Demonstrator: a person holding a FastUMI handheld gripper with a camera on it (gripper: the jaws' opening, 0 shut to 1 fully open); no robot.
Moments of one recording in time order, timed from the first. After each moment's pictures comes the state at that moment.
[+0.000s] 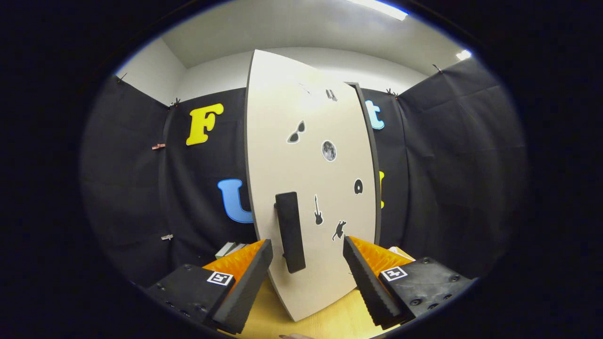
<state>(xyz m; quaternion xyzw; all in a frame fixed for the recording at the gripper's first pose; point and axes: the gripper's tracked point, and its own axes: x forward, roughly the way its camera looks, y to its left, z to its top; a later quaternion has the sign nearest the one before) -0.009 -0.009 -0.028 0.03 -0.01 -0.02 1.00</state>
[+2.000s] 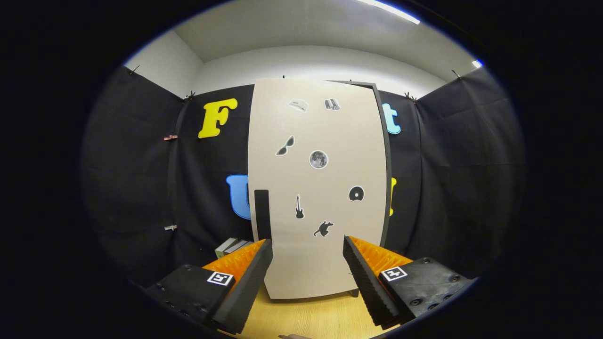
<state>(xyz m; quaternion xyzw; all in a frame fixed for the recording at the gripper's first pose) 0.011 -0.026 -0.013 -0.01 0.00 0.02 1.00</state>
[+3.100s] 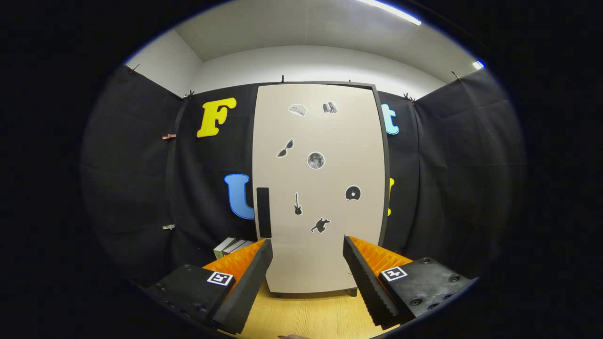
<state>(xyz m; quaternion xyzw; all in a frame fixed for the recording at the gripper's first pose) 0.008 -0.024 -0.015 -0.01 0.00 0.02 1.00</state>
